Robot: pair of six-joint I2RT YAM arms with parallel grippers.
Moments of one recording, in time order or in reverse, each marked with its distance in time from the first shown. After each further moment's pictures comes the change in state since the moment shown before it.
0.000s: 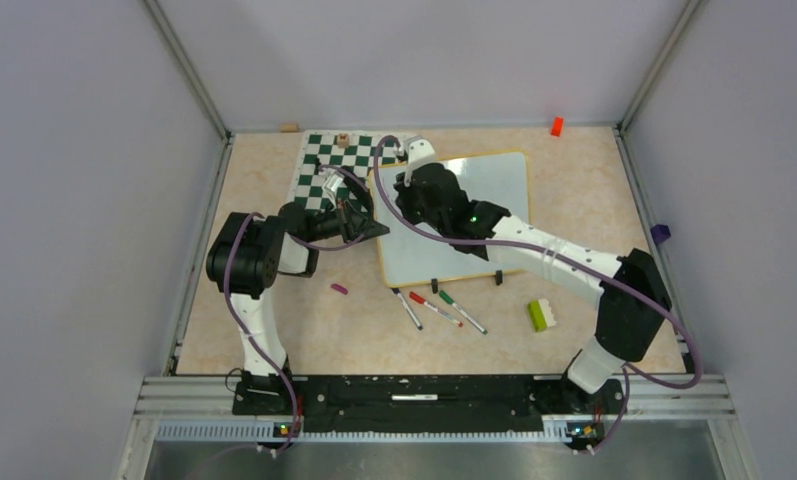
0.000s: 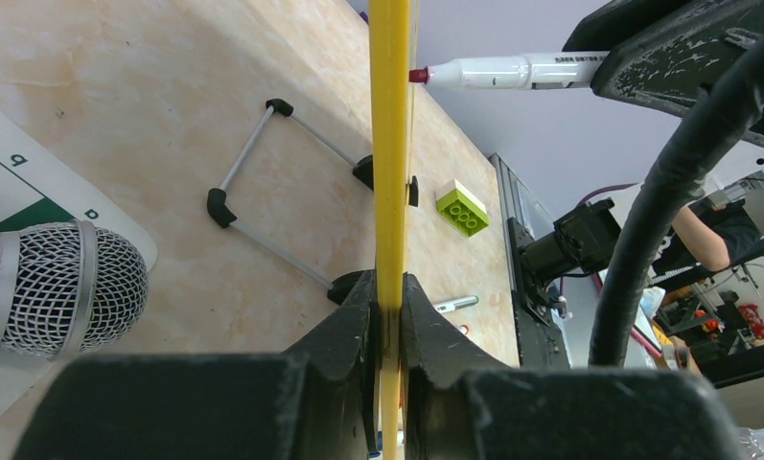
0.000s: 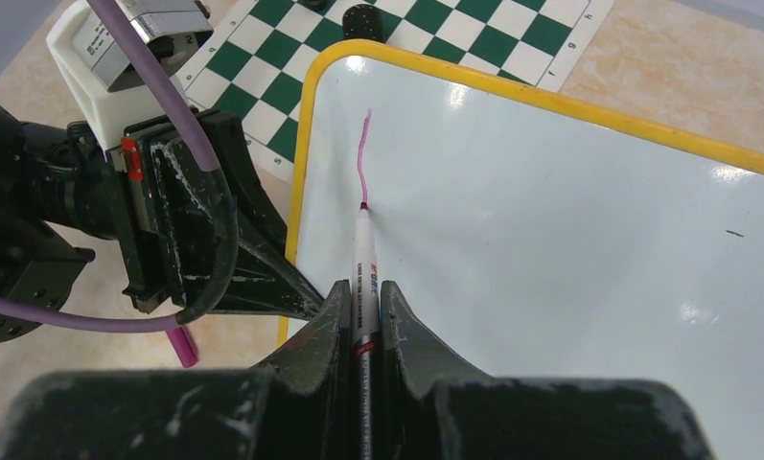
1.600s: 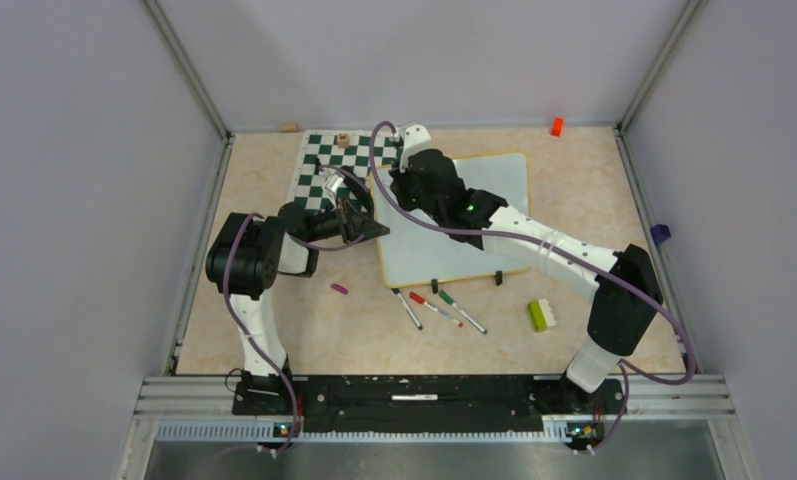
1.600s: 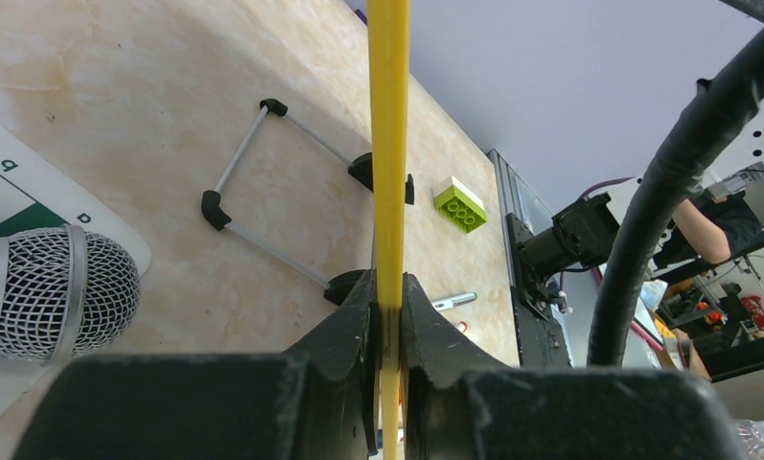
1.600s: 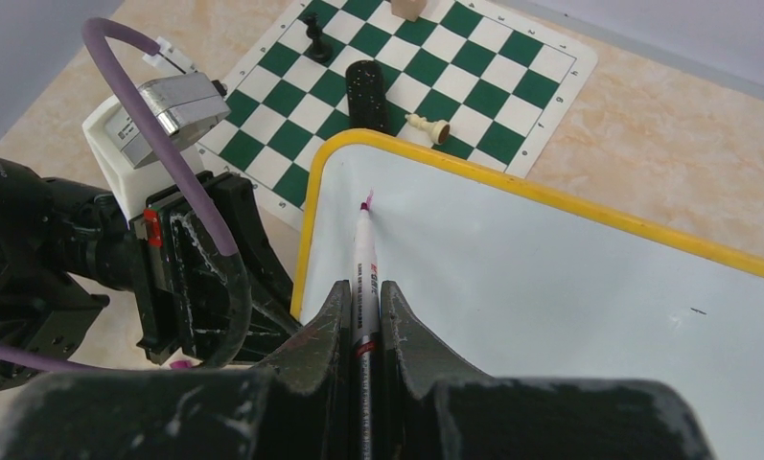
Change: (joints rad) left arm -0.002 -0.007 -0.002 0.006 0.011 0.003; right arm -0.014 0.045 0.107 -0.011 -0.007 -0.032
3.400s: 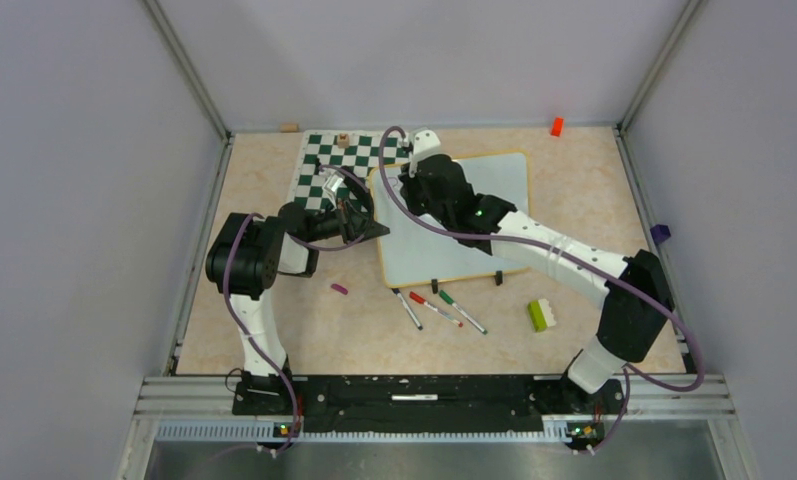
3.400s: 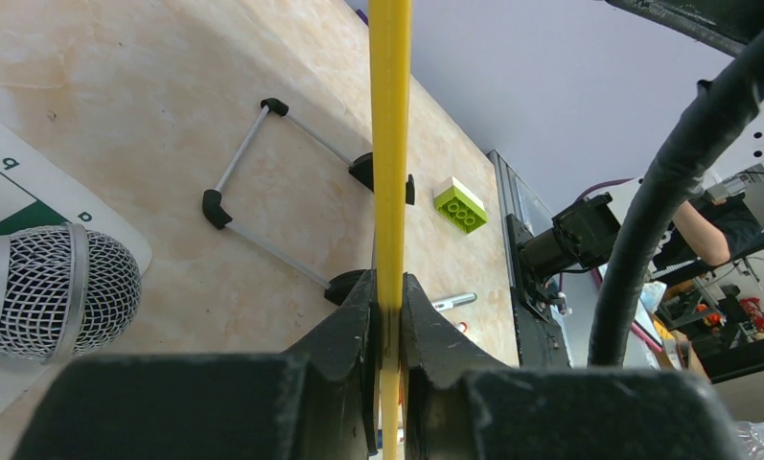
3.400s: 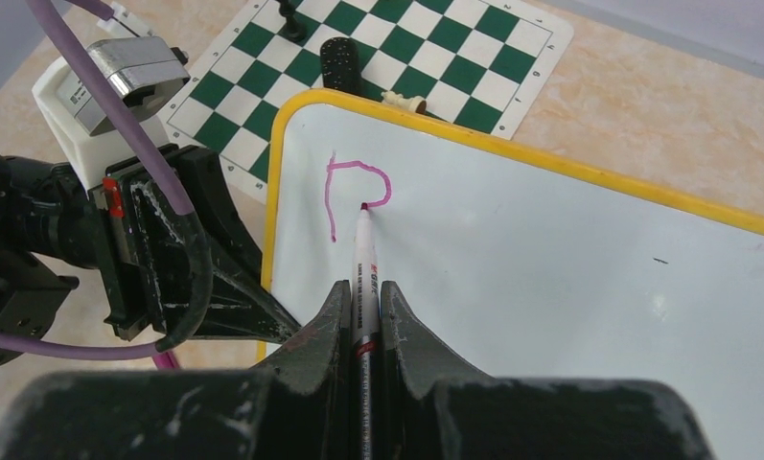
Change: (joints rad) left arm -0.001 0.000 0.000 -0.005 -0.003 0.001; right arm -0.010 -0.056 -0.076 -0.002 0.024 0.005
